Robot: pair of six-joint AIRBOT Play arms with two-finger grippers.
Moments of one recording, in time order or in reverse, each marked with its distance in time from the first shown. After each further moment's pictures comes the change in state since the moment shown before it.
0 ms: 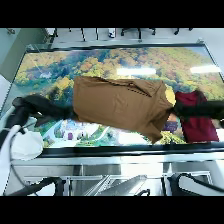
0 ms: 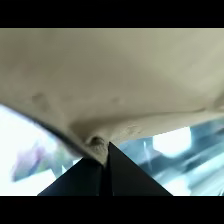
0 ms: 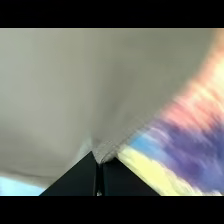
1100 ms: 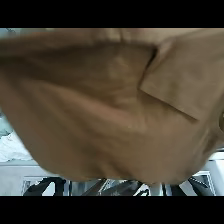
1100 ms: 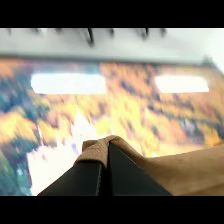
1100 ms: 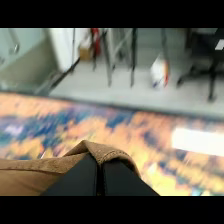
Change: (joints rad) left arm 0.072 0.303 0.600 0.108 0.027 -0.104; right arm -0.002 0.275 0.824 -0.025 -0.152 -0.002
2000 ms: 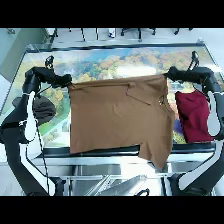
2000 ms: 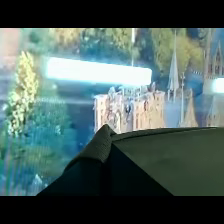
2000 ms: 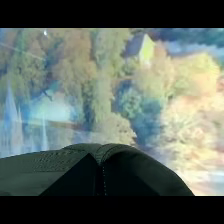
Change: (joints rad) left arm -0.081 -1.043 0.282 0.163 -0.150 -0.069; right arm 0.174 -0.953 -0.014 0.026 0.445 0.023
